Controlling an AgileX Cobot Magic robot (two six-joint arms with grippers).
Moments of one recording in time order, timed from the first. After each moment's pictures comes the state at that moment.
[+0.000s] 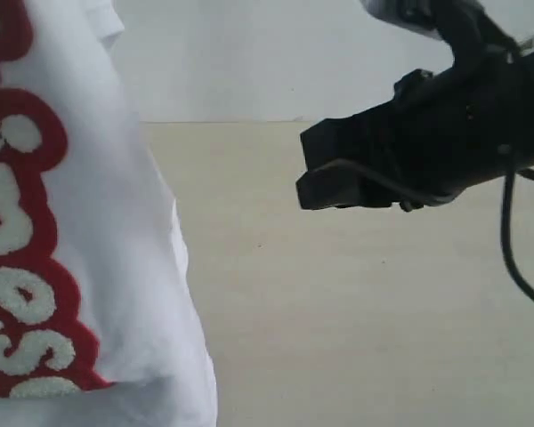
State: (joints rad) left arm 0.08 0.97 -1.59 -0.88 1.21 0.58; right arm 0.41 1.23 -0.95 0.61 0.69 -0.23
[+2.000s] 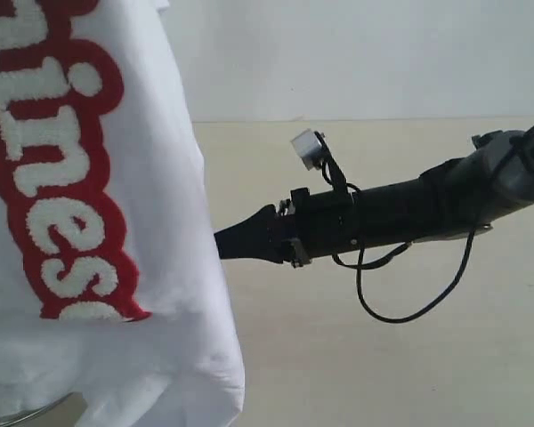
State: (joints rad) left arm 0.07 1.17 -1.71 -1.01 1.23 0.84; right arm 0.21 2.11 -1.04 1.73 1.21 -1.72
